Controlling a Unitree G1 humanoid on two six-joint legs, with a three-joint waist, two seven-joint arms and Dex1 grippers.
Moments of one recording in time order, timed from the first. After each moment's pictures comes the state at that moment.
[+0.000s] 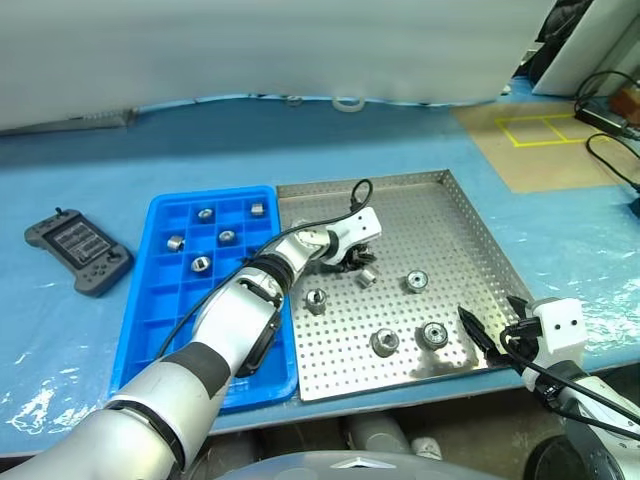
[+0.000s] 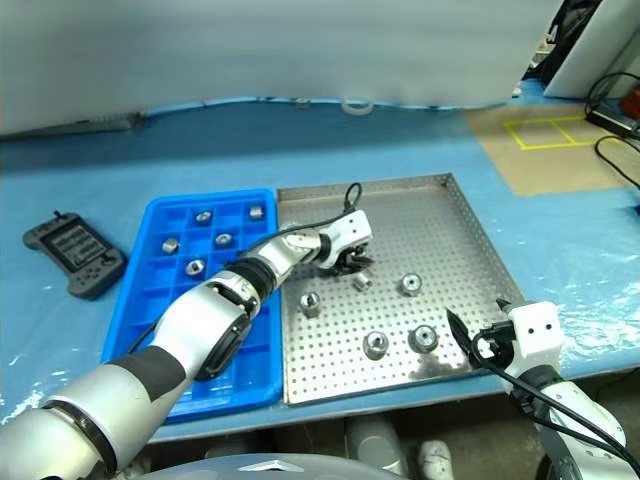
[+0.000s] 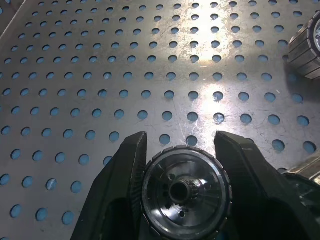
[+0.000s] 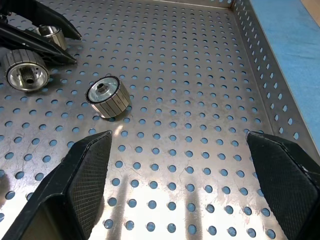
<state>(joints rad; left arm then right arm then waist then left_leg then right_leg) -1.12 -0.09 -0.24 1.35 0.26 -0.14 -0.72 0.48 -0.43 -0.37 -0.62 0.33 0.46 0.41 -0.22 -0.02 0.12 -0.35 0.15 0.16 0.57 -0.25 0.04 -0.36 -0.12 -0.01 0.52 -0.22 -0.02</state>
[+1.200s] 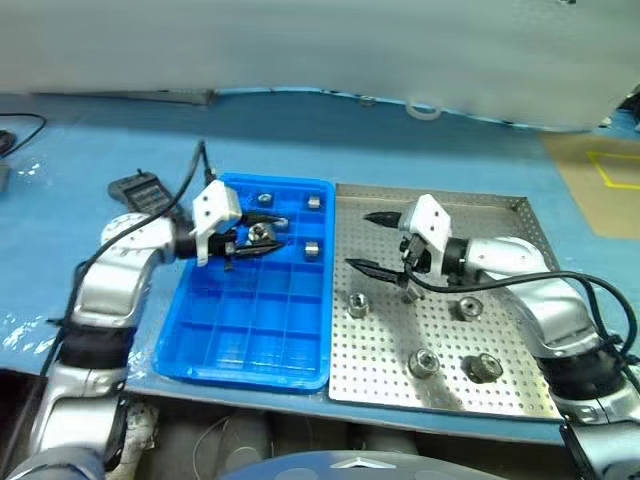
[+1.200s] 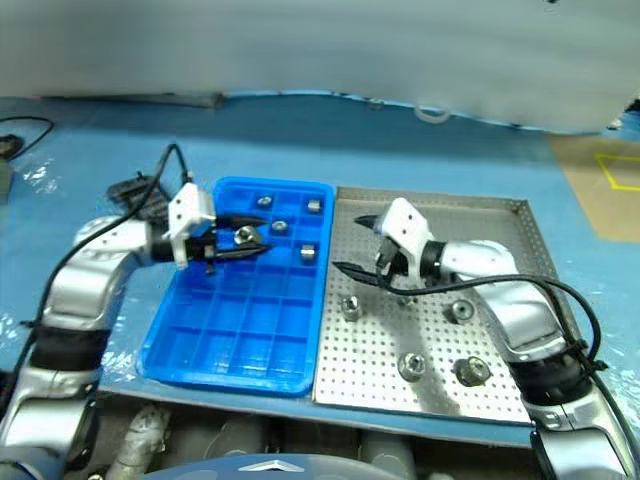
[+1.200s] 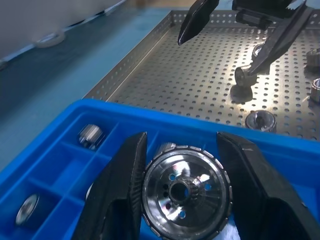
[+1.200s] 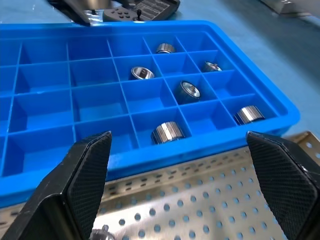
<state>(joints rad) -0.31 0.62 0.08 -0.25 -0.24 0.37 -1.17 -0.40 -0.64 0.18 -0.22 0.33 0.46 0.86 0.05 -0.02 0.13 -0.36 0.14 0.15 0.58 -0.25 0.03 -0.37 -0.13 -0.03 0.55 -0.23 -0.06</state>
